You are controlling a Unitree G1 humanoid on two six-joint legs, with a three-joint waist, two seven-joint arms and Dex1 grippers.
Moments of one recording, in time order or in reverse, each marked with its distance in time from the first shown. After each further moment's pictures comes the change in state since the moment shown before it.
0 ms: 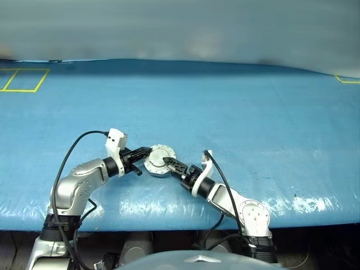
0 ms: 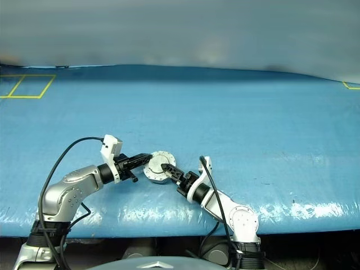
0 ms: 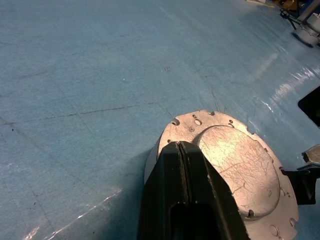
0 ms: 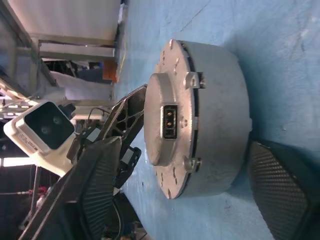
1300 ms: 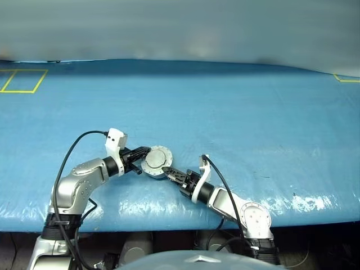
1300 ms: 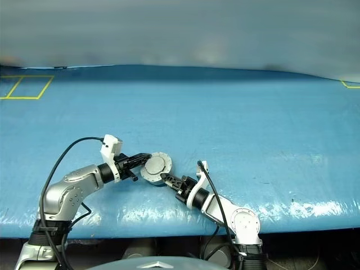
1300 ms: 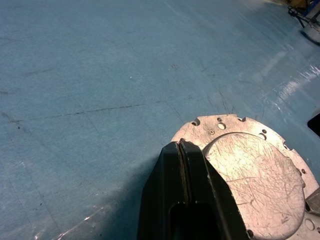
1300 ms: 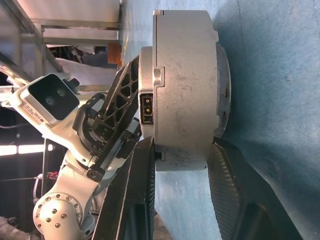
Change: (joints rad) left arm -0.009 -0.011 0.004 0.017 0.021 -0.001 0.010; right arm 0.018 -0.032 0.024 0.007 0.041 0.069 0.012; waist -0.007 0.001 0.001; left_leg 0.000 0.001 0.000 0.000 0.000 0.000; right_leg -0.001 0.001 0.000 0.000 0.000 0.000
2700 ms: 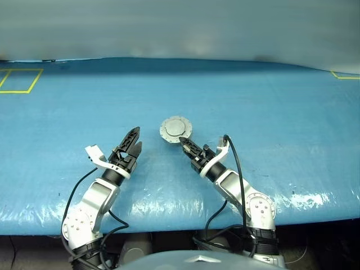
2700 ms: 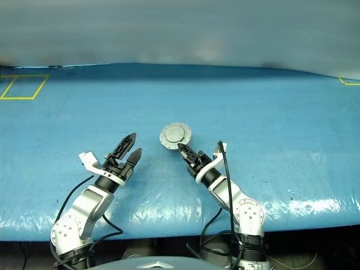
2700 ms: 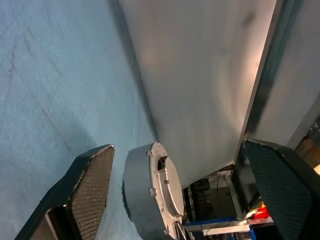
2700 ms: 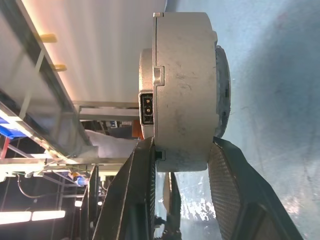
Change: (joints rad) left arm 0.200 -0.521 0.354 -0.096 -1.005 0.081 0.645; right arm -0.105 0.031 -0.082 -0.055 0.111 -0.218 -0.070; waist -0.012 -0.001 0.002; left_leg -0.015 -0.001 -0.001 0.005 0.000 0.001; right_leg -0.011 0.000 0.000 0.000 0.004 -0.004
